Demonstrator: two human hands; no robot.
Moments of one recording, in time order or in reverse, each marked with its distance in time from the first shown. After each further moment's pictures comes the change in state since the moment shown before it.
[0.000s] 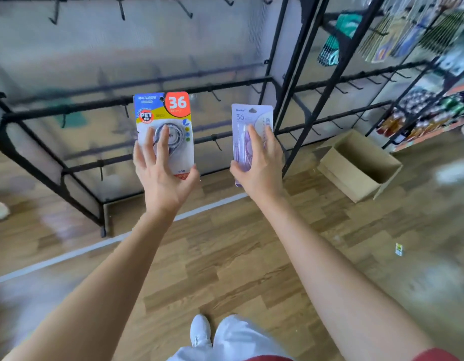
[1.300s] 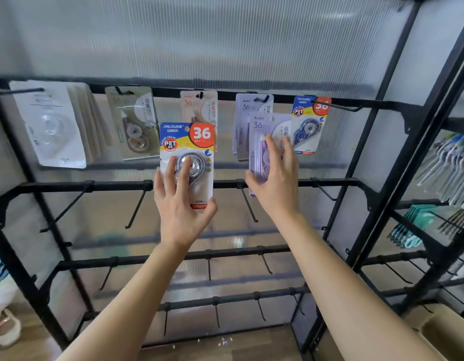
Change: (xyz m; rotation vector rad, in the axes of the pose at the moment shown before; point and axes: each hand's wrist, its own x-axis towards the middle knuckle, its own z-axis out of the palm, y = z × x) left_hand 0.345 -0.001 -0.017 0.057 0.374 0.189; right_hand 0.381 -0.133 0.019 0.230 0.333 -0.417
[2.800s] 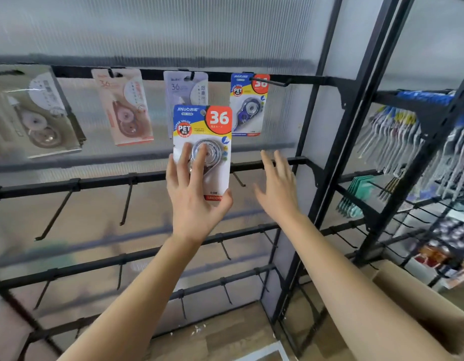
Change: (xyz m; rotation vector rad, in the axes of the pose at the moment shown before) left_hand -0.013 0.097 0.081 -0.200 -0.096 0.148; right_hand -0.025 0.122 -0.054 -0.343 -0.341 0.227
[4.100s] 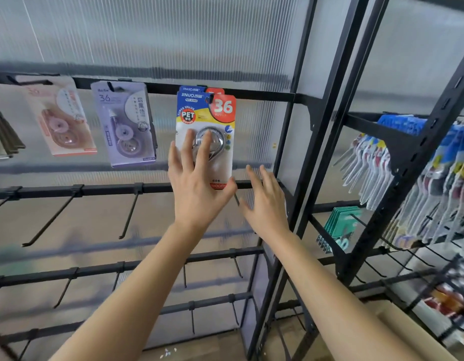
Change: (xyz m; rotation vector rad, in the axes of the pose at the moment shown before) left_hand 0.062 0.083 0.134 0.201 0.103 -0.018; right_hand 0.049 0.121 -0.024 0.117 0.000 -0.204
